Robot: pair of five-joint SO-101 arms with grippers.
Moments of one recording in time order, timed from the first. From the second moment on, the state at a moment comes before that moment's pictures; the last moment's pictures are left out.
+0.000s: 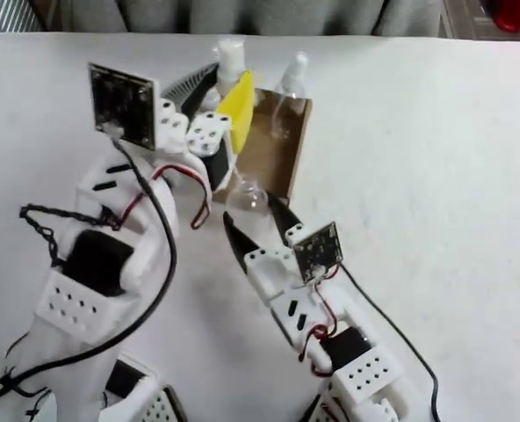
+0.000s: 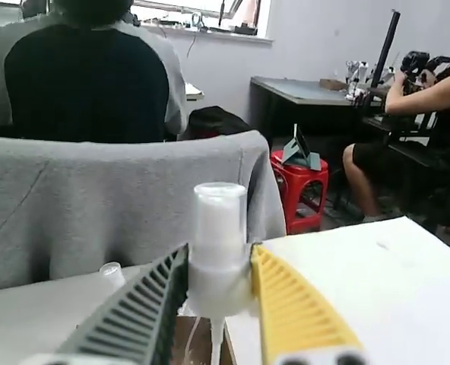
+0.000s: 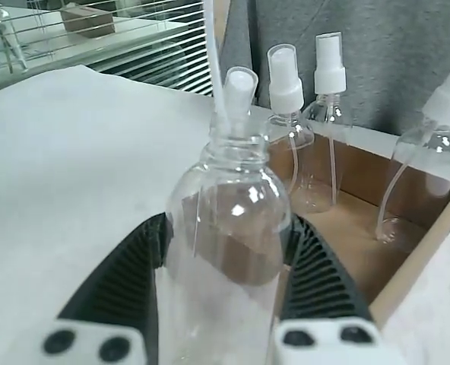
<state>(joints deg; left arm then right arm) 20.3 -43.7 26.5 32.2 9.1 -33.1 -72.2 96.4 -8.4 -1.5</state>
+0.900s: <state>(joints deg) 20.5 -60.5 51.2 28.4 9.2 -33.4 -72.2 96.4 -8.4 -1.3</state>
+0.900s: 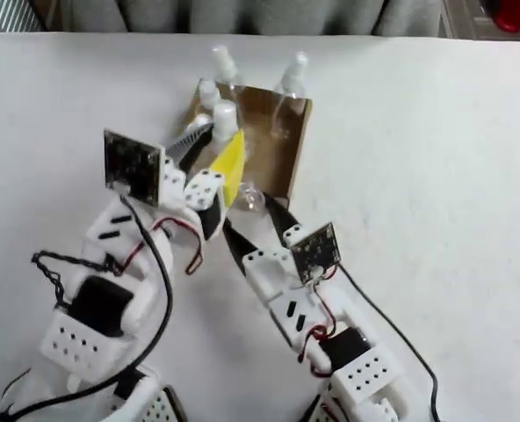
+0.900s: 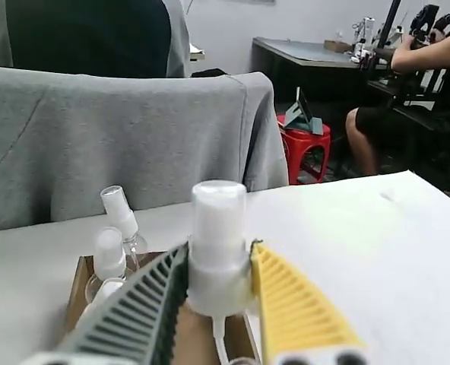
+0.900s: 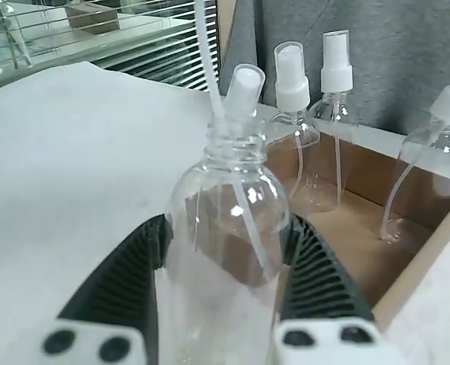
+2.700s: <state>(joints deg) 24.4 -62.9 59.7 25.3 11.9 -33.4 -72.2 96.4 -8.3 -1.3</state>
